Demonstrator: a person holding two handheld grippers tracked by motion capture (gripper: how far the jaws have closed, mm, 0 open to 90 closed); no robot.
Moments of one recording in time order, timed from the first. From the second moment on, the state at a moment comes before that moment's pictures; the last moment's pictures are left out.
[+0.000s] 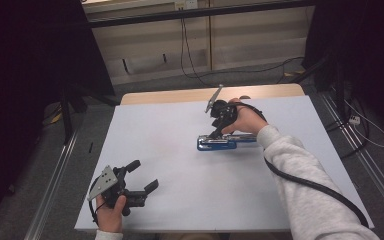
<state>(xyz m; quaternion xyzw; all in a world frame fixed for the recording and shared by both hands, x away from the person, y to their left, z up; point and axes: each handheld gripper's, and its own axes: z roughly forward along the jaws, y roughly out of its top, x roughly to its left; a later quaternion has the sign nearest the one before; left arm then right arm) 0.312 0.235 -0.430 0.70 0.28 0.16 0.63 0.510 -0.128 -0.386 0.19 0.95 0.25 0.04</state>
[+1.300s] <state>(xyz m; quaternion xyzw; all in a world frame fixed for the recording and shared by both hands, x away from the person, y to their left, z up) 0.363 0.173 -0.423 0.74 0.29 0.10 0.60 0.439 -0.247 -0.398 0.31 0.88 0.33 0.10</state>
